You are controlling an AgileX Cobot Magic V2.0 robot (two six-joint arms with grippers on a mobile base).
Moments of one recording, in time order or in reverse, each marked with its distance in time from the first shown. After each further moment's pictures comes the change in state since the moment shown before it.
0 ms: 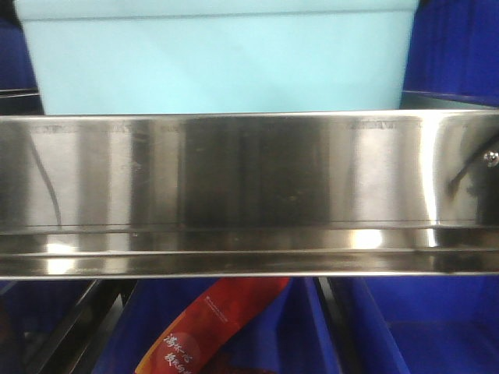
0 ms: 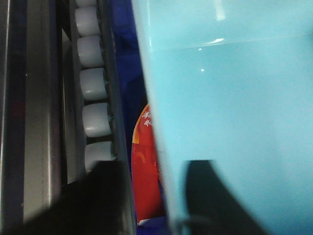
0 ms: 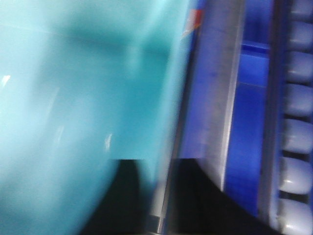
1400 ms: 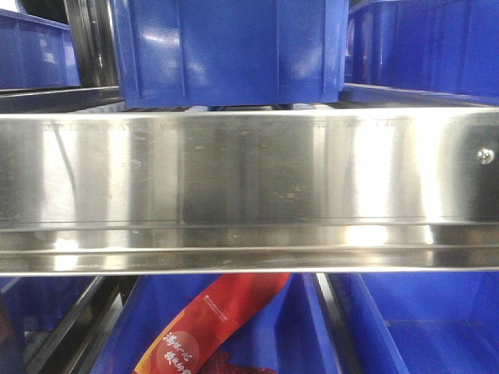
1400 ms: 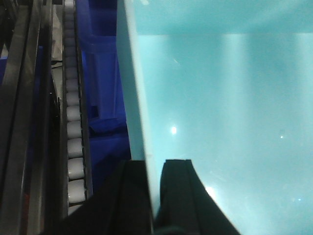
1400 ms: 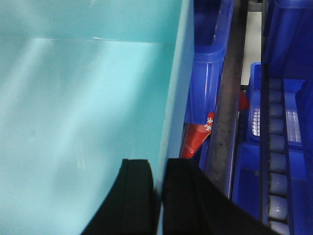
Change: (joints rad) left arm -0.003 -0.352 -0.009 -0.068 -0.039 -0.019; right arm 0.009 -0.344 0.000 0.035 -0.086 0.013
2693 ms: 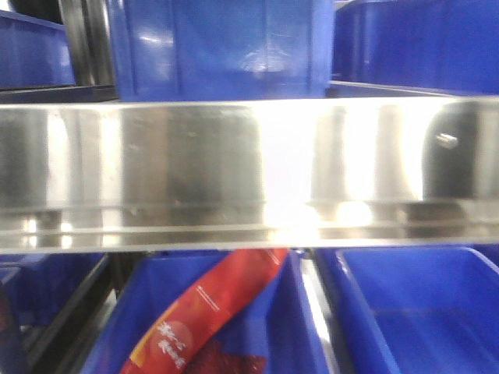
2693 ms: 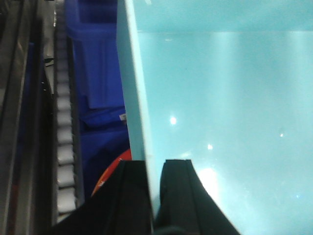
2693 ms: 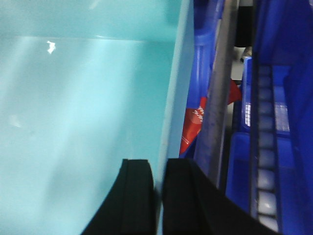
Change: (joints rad) left arm 0.000 0.000 0.000 0.000 -0.002 0.000; right arm 0.000 0.000 0.000 0.000 -0.006 0.000
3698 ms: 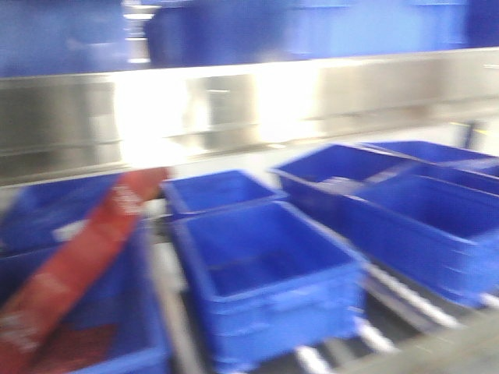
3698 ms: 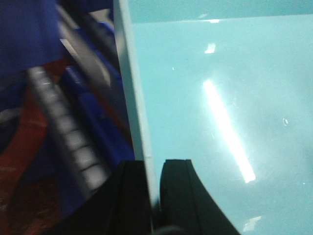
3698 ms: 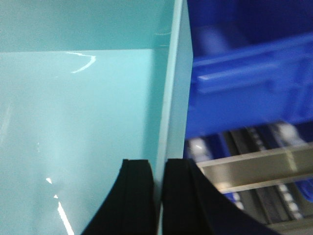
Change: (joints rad) left arm 0.000 0.000 0.000 0.010 -0.007 0.000; right arm 0.002 0.000 0.000 -0.002 -0.083 -0.004
